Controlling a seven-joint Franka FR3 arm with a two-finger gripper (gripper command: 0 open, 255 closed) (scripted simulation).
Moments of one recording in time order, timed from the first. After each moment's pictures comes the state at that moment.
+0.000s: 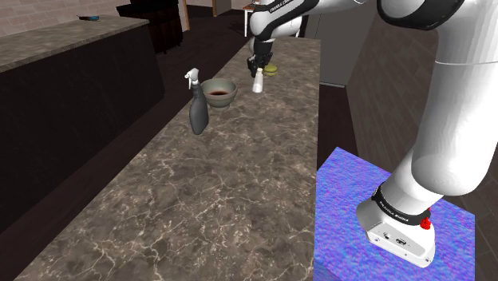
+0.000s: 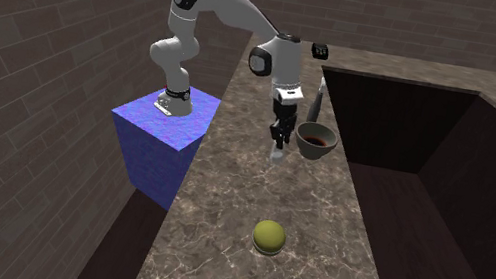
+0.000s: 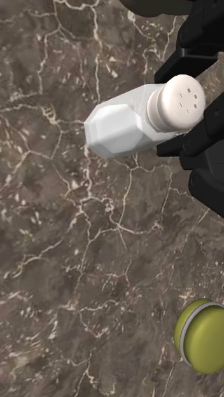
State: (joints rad) arm -0.08 0.37 -0.18 -1.73 0.06 2.31 -0.19
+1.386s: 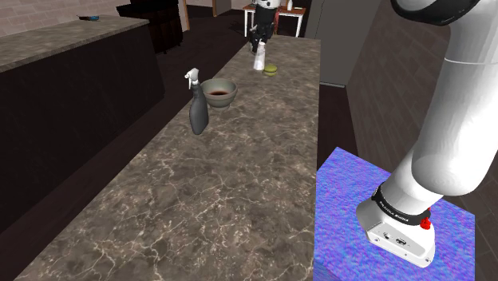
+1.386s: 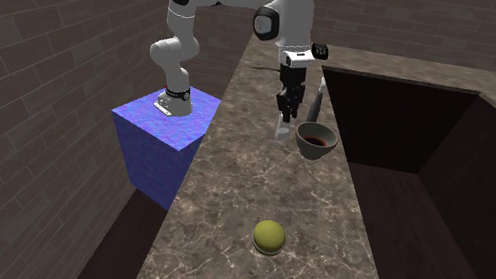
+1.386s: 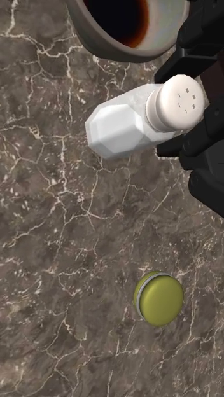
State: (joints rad) arm -0.07 0.30 -0.19 -1.54 0.04 2.06 -0.18
